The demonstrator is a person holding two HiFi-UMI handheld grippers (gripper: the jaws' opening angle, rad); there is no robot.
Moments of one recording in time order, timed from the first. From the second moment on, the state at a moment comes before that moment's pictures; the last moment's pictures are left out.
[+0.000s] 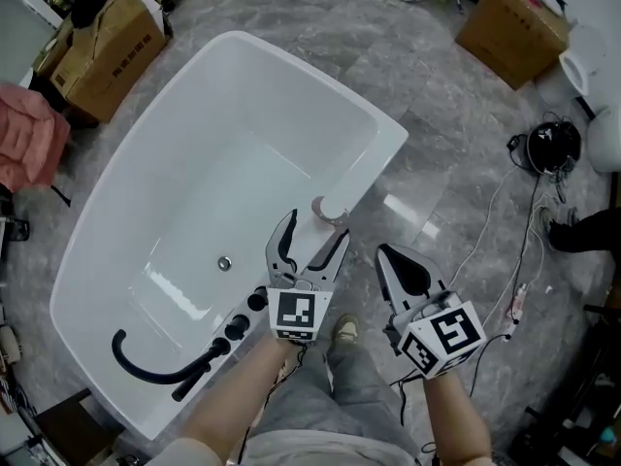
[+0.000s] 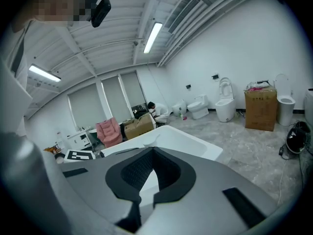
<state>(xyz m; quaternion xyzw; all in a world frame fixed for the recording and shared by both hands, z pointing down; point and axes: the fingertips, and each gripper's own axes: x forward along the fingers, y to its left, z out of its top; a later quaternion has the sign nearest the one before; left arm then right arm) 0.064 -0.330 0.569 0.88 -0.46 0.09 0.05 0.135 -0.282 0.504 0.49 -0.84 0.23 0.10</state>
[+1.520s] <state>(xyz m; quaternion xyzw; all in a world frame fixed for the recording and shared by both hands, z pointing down) -0.074 -0.182 0.249 0.88 -0.47 0.03 -0.03 0.051 -0.149 0.220 0.44 -0.89 0.10 0.08</state>
